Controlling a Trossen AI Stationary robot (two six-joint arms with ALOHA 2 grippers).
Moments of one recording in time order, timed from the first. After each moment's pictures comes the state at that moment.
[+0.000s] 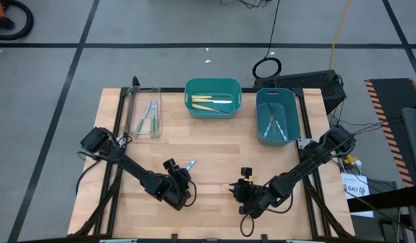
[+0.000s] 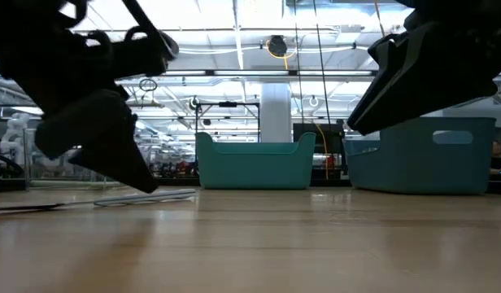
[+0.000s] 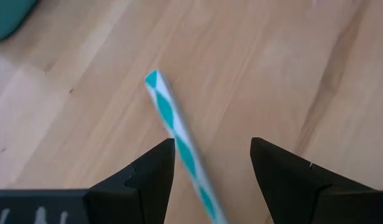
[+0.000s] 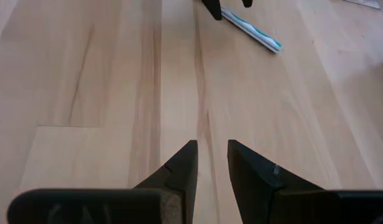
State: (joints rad) left arm -0.58 1.86 1.01 -0.51 -0.70 -0.90; right arm 0.66 1.72 0.95 -0.20 0.65 0.42
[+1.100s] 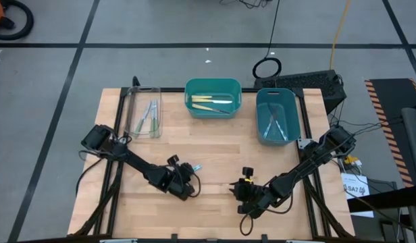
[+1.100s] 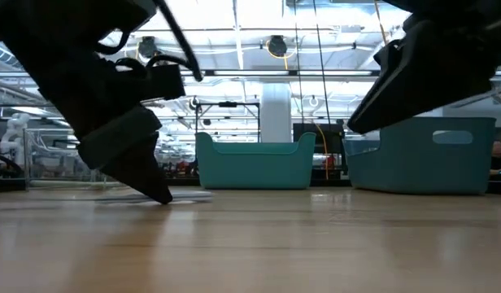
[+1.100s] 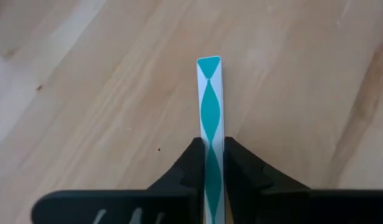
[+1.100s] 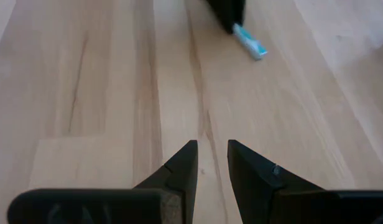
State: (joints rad) left arm -0.49 1.87 0.93 -0.31 -0.58 -0.85; right arm 0.66 1.73 0.95 -0.20 0.66 0.51
